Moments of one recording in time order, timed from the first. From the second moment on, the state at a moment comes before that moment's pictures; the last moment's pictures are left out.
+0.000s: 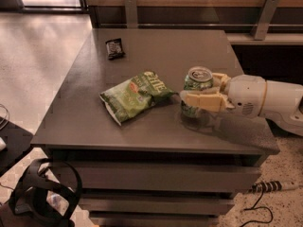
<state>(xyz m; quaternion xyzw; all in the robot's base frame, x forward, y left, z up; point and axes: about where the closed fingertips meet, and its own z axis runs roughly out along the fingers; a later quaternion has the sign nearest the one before) 0.513 -0.110 0.899 -0.40 0.63 0.36 0.56</state>
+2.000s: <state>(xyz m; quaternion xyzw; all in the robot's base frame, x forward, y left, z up) 0.758 -0.009 0.966 -0.34 0.64 0.28 0.63</state>
